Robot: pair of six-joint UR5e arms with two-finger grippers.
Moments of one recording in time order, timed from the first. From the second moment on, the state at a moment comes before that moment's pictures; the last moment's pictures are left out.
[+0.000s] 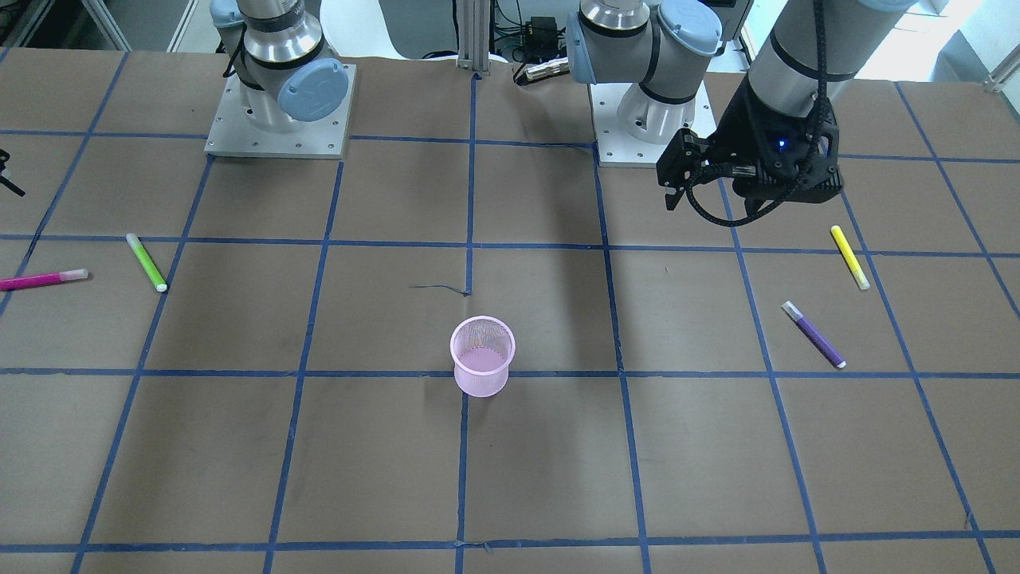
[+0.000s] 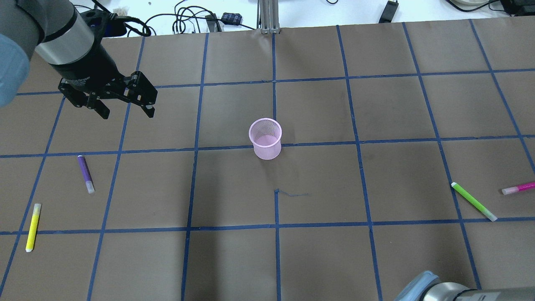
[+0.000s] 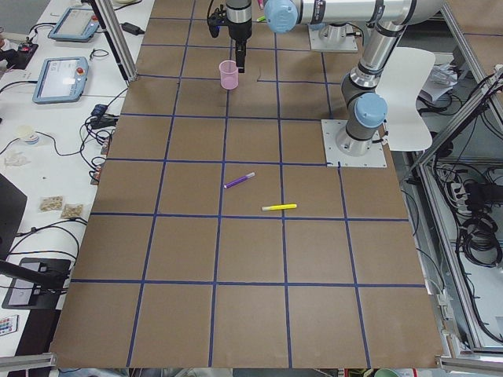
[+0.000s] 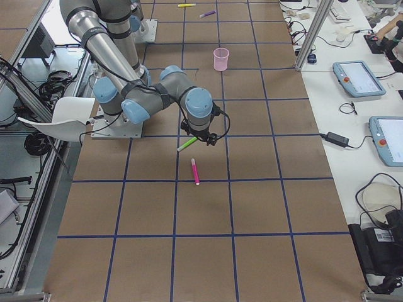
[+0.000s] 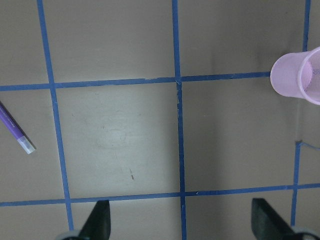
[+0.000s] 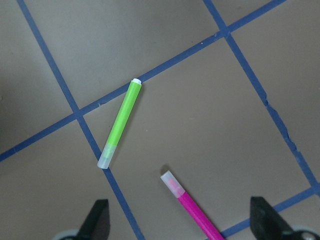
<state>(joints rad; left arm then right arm) -1.49 -1.56 -1.61 -1.60 1.55 0.11 0.66 -1.49 1.86 -1.77 -1.43 -2.08</state>
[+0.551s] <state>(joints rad) -1.25 -1.65 -1.64 -1.49 1.55 0.06 0.57 -1.30 1.85 -1.88 -1.39 -2.59</state>
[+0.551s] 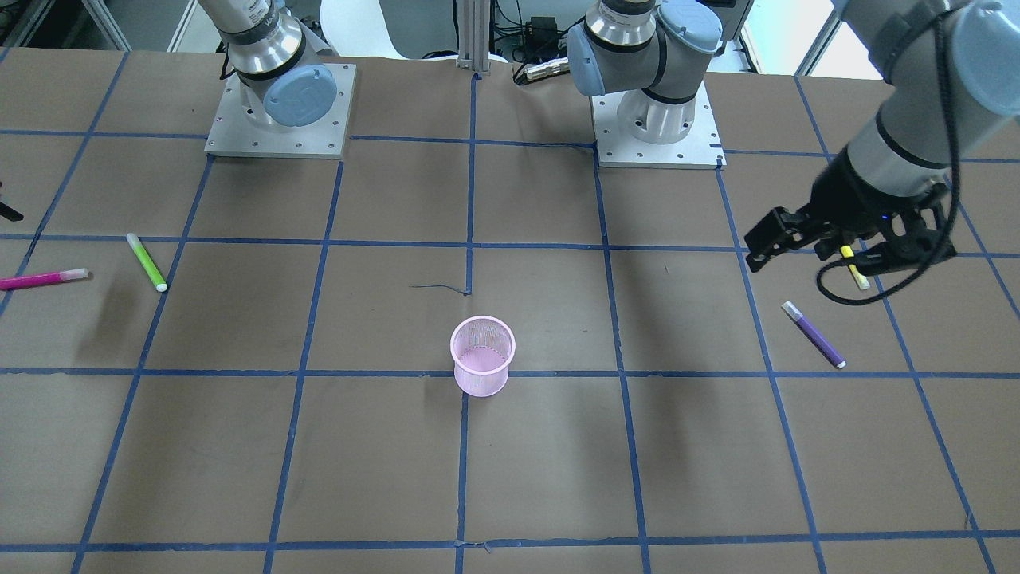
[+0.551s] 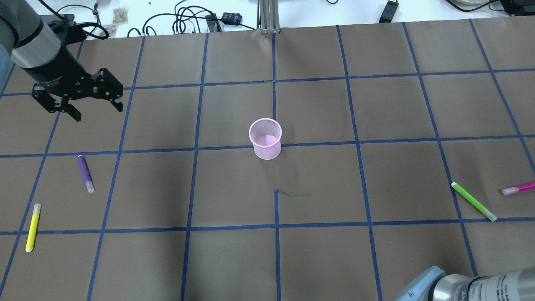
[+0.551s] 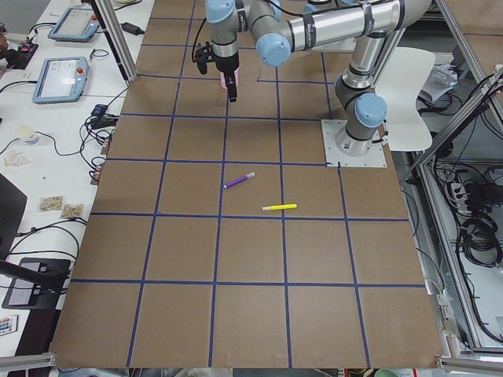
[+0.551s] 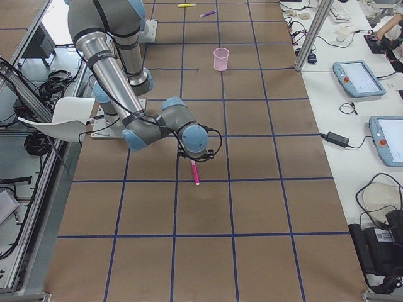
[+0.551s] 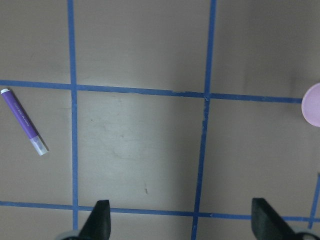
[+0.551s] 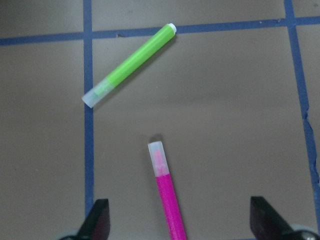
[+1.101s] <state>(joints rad) -0.98 -1.78 -1.68 -1.33 1.56 0.17 0.52 -1.16 1.83 -1.94 -1.39 -2.88</state>
